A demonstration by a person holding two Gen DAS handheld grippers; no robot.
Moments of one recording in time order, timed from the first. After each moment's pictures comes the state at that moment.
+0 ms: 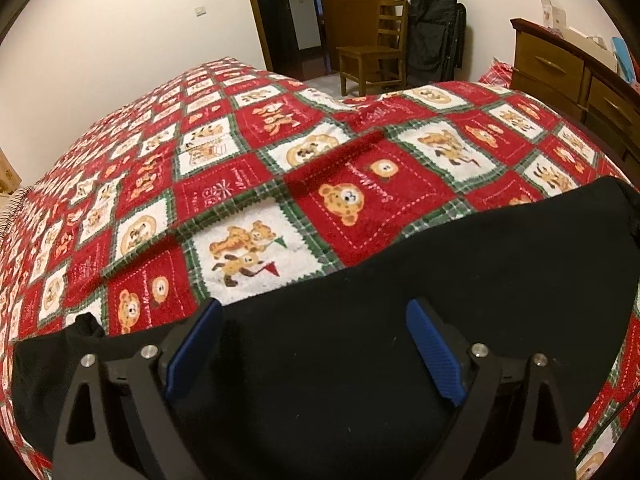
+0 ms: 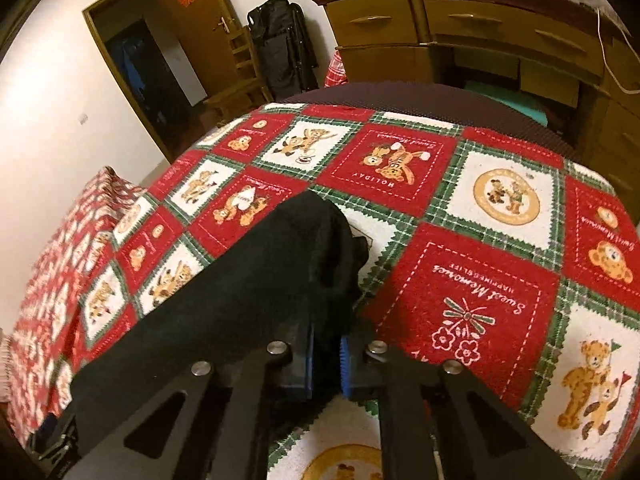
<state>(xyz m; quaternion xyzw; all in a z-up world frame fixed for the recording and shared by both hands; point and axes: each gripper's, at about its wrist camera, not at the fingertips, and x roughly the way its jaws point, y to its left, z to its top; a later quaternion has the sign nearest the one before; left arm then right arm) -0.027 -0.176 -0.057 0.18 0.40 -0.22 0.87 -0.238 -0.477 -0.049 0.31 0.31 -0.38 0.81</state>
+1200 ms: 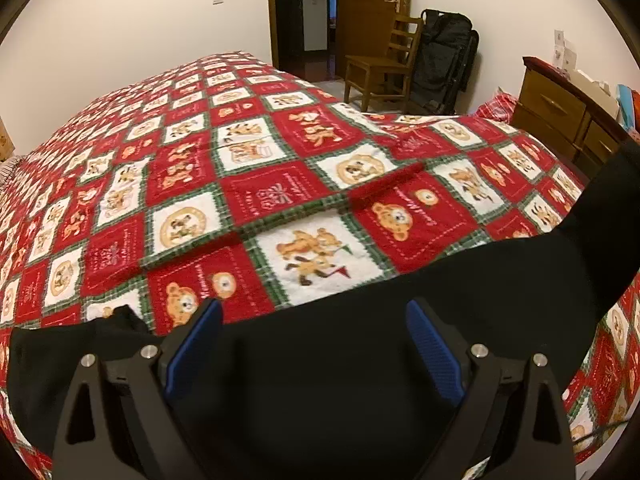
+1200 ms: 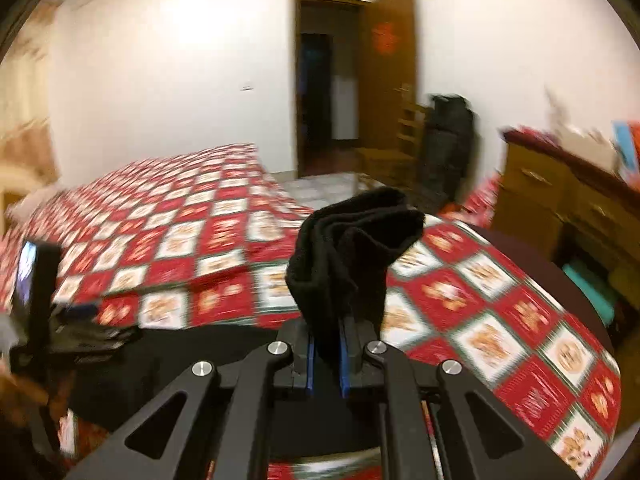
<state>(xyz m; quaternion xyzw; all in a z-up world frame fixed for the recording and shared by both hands) -0.005 -0.118 -0.029 0.12 0.42 -0.24 0.87 -0.170 -0.275 0.044 0.02 0.26 -0.17 0.95</state>
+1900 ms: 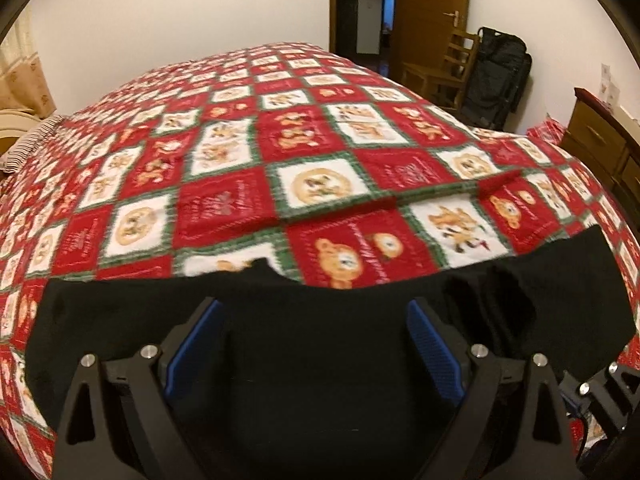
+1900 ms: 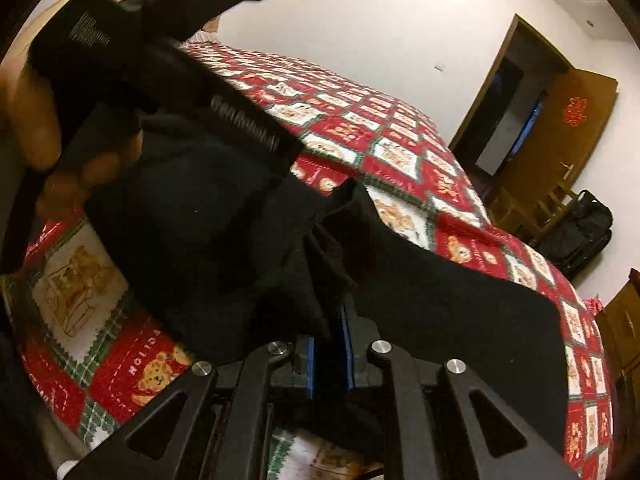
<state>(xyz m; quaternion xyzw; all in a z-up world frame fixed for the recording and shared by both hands) 0.021 -0.014 -0.044 0.08 0.42 -0.17 0.89 -0.115 -0.099 -0.078 -0.19 0.35 0.05 0.92</state>
